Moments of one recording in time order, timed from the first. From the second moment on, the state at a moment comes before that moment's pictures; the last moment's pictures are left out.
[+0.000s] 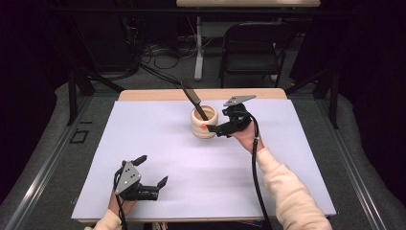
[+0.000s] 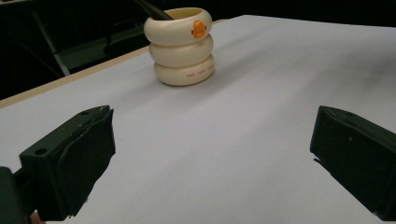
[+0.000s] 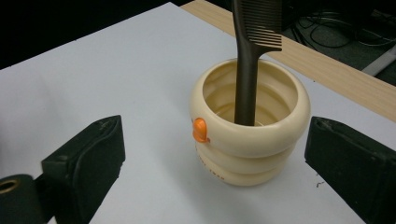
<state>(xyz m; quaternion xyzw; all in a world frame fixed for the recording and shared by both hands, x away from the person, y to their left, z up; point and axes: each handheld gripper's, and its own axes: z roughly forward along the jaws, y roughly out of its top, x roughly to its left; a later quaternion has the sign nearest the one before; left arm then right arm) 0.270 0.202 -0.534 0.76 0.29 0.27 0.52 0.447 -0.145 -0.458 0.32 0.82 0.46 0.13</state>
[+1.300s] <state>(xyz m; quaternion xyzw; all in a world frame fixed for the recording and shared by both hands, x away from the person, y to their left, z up) 0.268 0.205 -0.534 0.75 0.30 0.27 0.52 0.367 -0.188 -0.467 0.29 0.84 0.45 0.12</state>
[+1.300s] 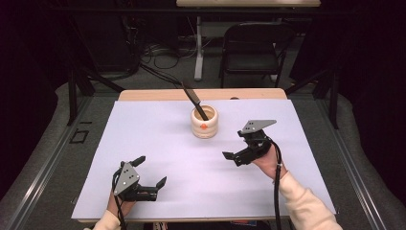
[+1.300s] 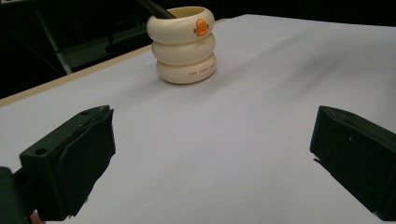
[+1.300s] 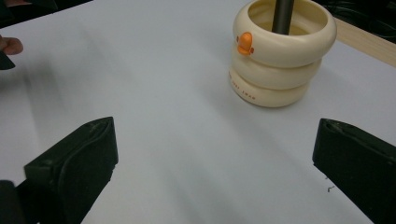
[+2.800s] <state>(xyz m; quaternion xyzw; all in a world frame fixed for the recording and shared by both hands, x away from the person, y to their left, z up) 0.269 0.204 -0.534 0.76 0.29 0.27 0.52 0.295 -0.219 -0.491 0.27 0.84 0.43 0.17</state>
